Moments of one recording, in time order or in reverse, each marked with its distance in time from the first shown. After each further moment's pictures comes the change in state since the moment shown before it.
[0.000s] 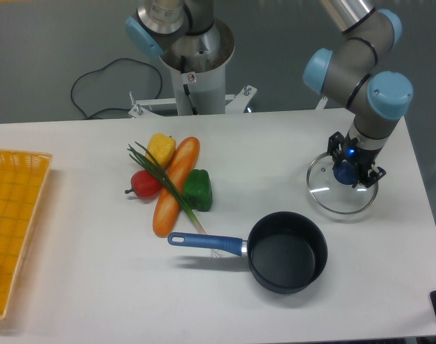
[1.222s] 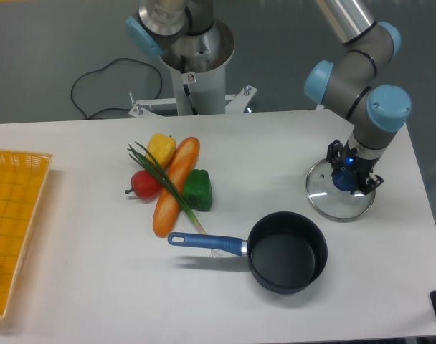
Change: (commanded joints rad) arm -0.003 -0.029 0.003 0.006 0.002 -0.002
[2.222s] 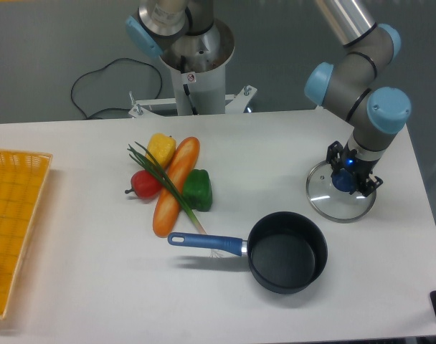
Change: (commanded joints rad) arm 0.000 -0.006 0.000 0.000 0.000 0.002
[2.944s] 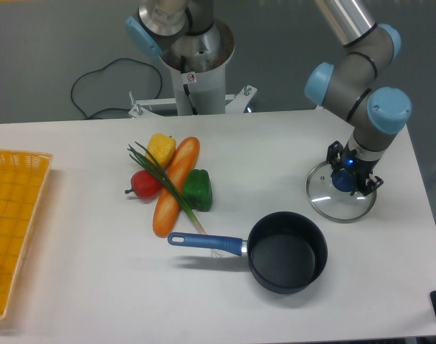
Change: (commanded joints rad) arm 0.000 -0.002 0.002 0.000 0.000 0.000
